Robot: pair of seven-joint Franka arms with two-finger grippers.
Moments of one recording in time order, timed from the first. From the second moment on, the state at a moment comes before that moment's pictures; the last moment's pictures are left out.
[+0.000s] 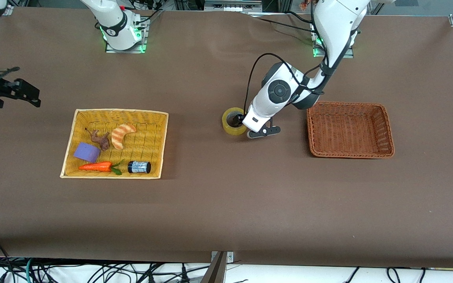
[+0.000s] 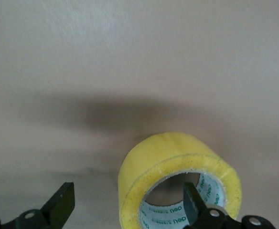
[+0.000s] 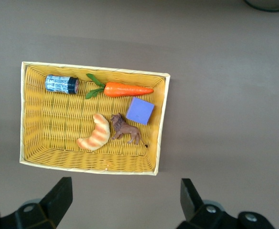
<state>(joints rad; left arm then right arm) -0.43 0.56 -0.28 -1.94 -0.18 2.50 -0.77 -0.02 0.03 0.02 -1.59 -0.07 1.63 -0.06</state>
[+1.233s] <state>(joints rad) -0.39 0.50 -0.27 -1.91 -0.18 2.29 -0.71 -0.03 0.06 0.01 -1.59 -0.06 1.64 -0.06</state>
